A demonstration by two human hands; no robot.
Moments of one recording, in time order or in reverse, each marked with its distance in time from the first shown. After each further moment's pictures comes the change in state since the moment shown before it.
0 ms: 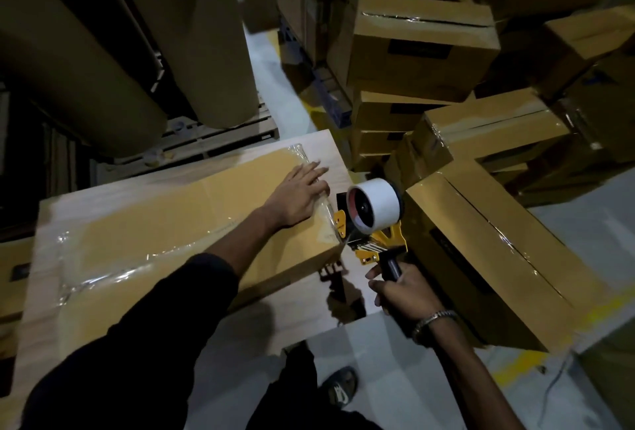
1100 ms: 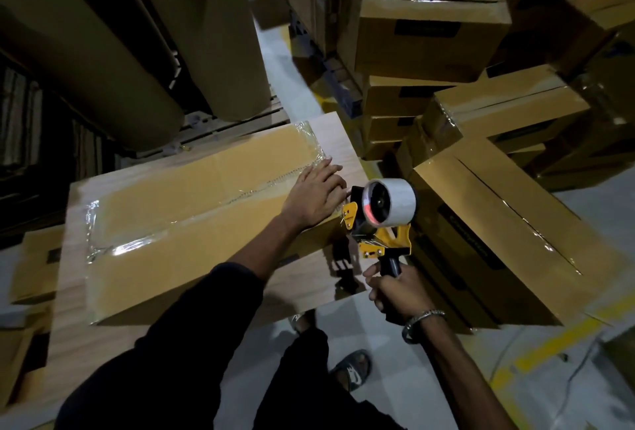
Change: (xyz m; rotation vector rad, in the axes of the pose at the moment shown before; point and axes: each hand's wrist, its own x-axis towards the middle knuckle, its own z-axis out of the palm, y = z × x) left_hand -0.037 0.073 0.024 -0.049 0.061 -0.168; right_hand -0.029 0.055 0.031 0.237 -0.006 0.053
